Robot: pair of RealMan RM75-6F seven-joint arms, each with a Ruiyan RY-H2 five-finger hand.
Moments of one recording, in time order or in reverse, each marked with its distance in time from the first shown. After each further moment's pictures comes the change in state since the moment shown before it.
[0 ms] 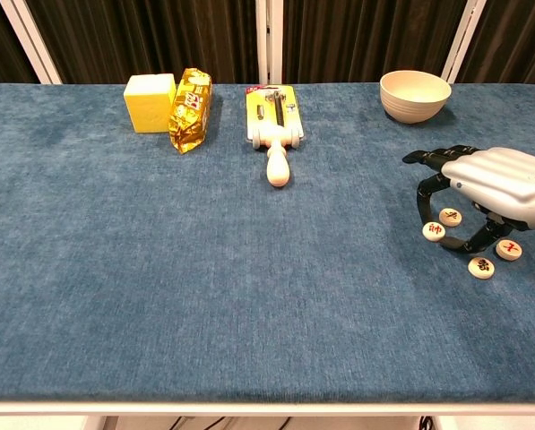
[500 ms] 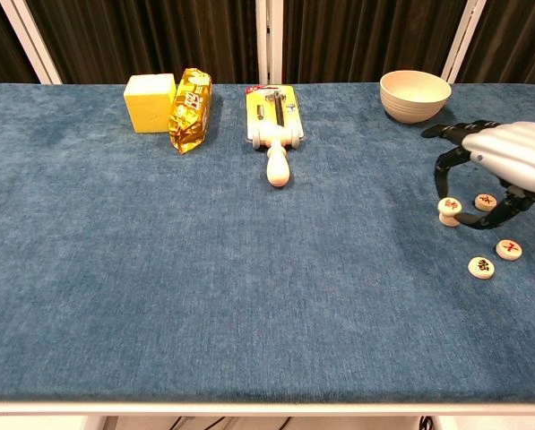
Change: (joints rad) left arm -0.001 -0.001 0.001 0.000 -0.002 -0.005 0.001; right arm -0.002 0.062 0.023 -0.031 0.027 0.025 0.014
